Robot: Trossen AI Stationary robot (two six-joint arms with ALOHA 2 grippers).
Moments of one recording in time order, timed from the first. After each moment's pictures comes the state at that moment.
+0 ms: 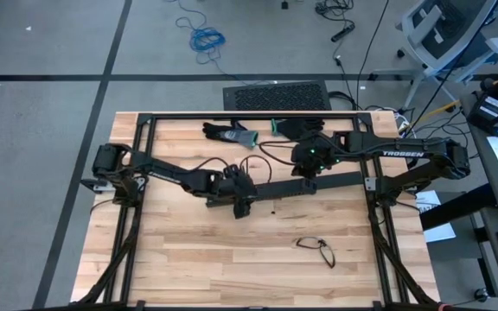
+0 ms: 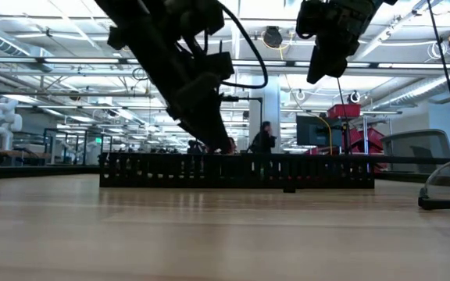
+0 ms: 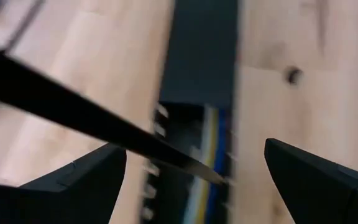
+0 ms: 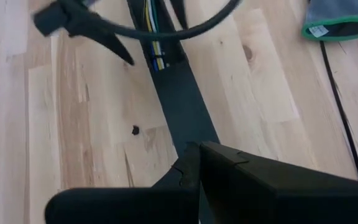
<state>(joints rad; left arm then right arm) -0.07 1.74 1.04 -0.20 -0.24 -0.19 -0.17 1.28 1.07 -0.75 -0.11 0.10</state>
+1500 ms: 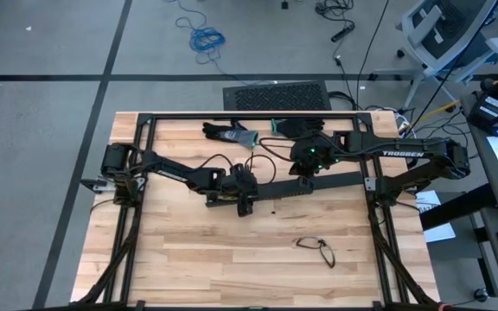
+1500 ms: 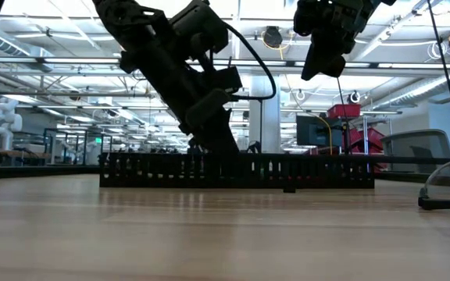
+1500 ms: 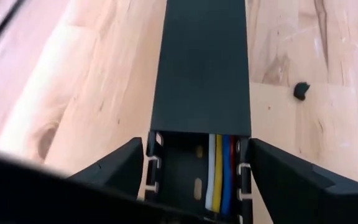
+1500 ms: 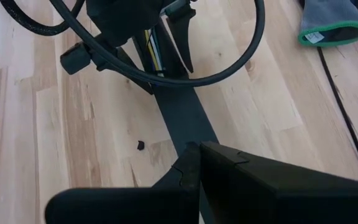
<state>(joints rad) 0.00 1.81 1.01 -0.02 -0.14 -0.11 -0.17 1.28 1.07 -0.71 -0.10 0.17</state>
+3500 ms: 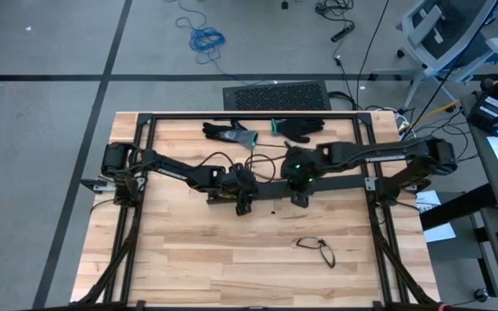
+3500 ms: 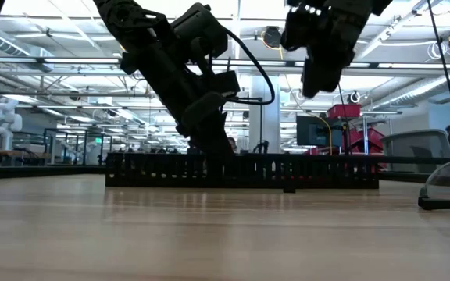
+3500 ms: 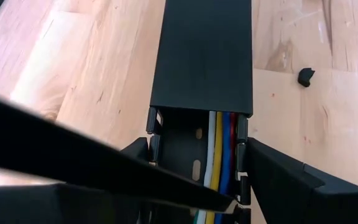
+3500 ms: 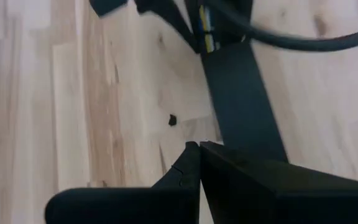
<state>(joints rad) 0.02 1.81 1.01 -0.06 -0.10 -0.10 -0.08 1.41 1.07 -0.69 -0.18 0.17</state>
